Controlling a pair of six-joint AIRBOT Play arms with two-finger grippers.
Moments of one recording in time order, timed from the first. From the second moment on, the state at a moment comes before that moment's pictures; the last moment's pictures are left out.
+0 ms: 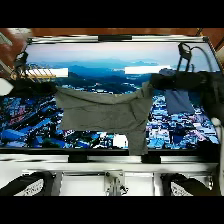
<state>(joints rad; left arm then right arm) -0.06 -1.17 1.17 1.26 -0.91 -1.59 0.12 -1.25 1.23 1.94 -0.81 -1.49</state>
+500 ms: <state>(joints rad) 0.03 -1.39 1.25 1.18 -0.92 -1.59 0.10 -1.31 1.22 1.92 -0.73 -1.51</state>
